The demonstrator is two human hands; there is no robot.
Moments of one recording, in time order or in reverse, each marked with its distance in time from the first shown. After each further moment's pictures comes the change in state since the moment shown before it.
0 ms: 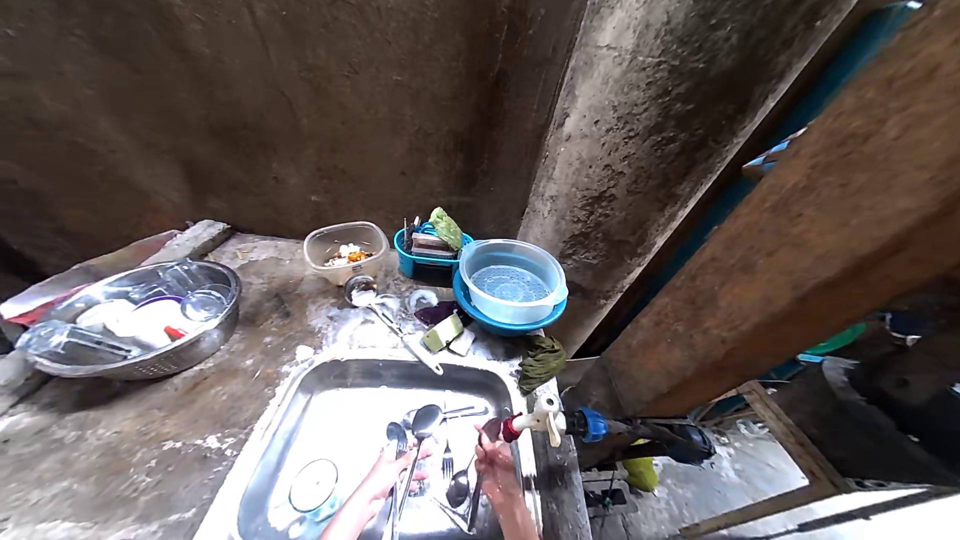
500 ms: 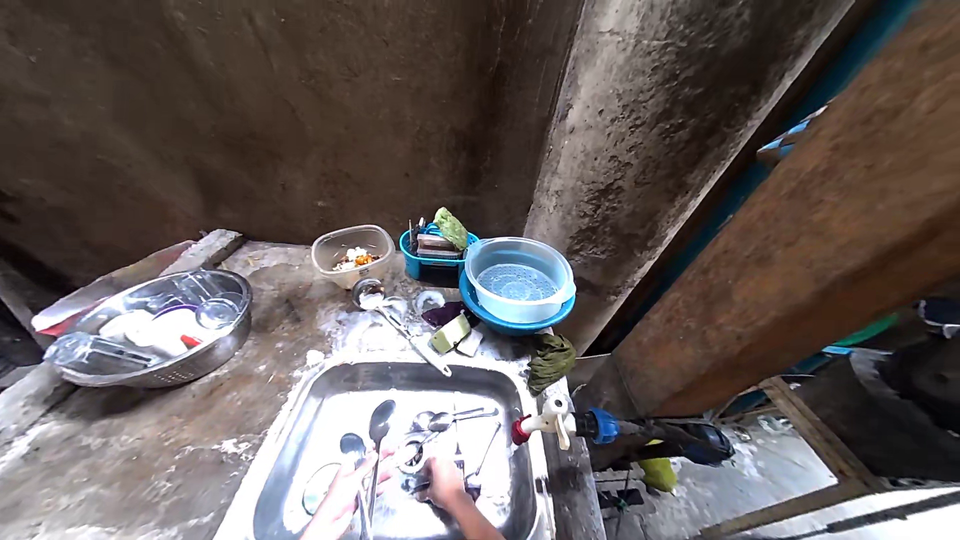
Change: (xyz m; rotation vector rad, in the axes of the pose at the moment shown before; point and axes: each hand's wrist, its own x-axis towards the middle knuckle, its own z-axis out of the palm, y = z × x) left_hand -0.024 0.006 -0.049 -0.158 0.266 0.115; right_hand 0.050 0.098 0.016 -1.838 -0.483 0.481
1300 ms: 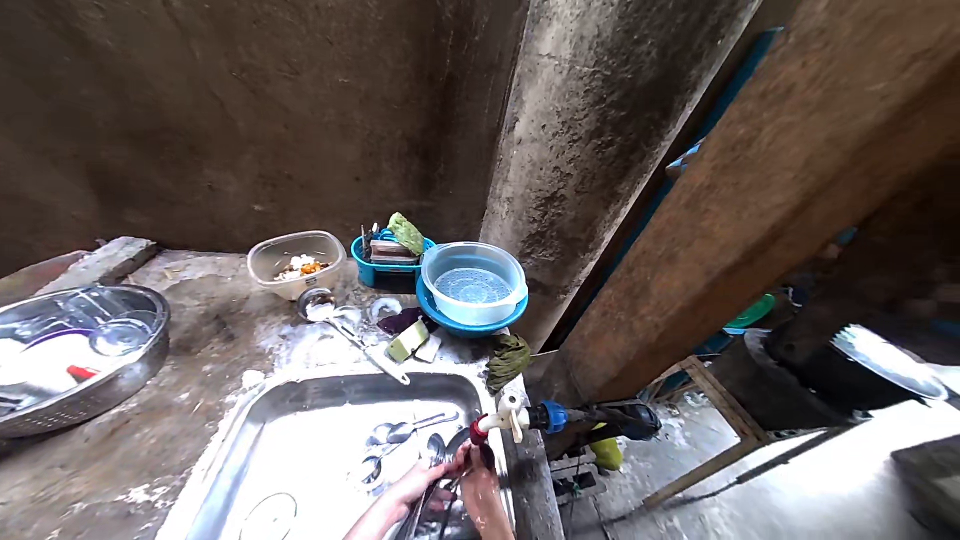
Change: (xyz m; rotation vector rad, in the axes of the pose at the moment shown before) left_hand 0.019 -0.041 0.130 0.424 -0.603 -0.297; right_hand -0.113 0.039 -0.041 1.765 0.745 -0.308
